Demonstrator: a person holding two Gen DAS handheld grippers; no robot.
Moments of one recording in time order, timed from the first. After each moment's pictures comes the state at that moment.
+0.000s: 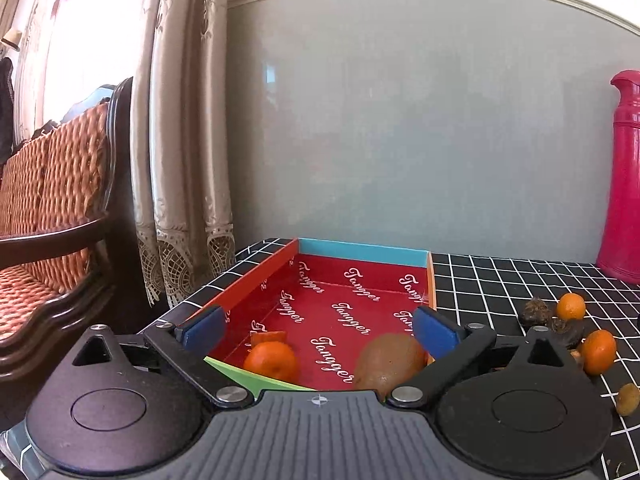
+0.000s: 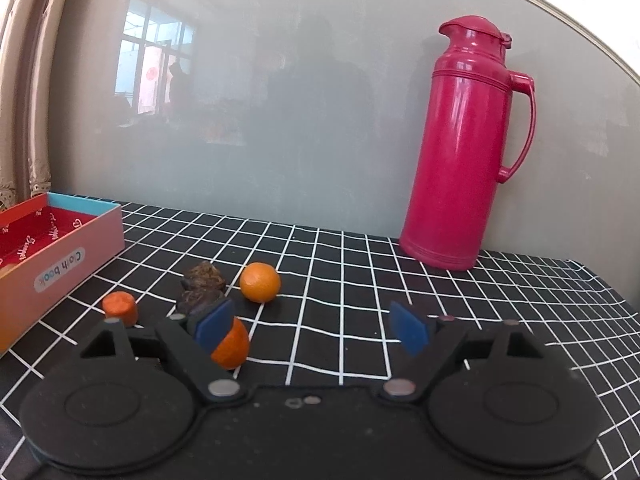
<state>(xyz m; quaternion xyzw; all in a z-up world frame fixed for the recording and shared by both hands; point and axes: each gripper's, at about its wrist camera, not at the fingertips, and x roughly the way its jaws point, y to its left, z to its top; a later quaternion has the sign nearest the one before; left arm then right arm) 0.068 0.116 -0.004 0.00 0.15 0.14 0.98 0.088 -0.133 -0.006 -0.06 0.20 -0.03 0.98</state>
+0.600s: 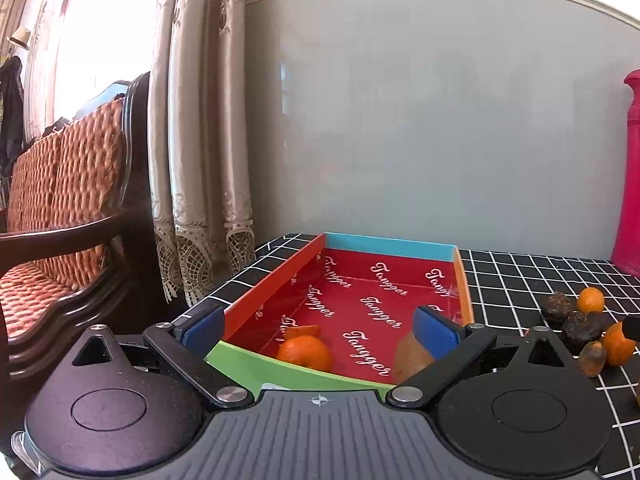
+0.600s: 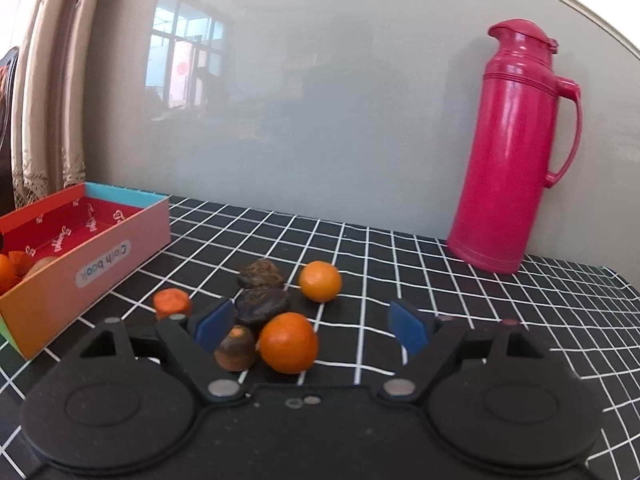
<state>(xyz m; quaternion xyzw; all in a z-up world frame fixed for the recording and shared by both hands) 0.062 0.135 -0.008 0.00 0.16 0.16 0.97 0.097 -0.096 -0.014 -0.07 0.21 0.01 0.97</state>
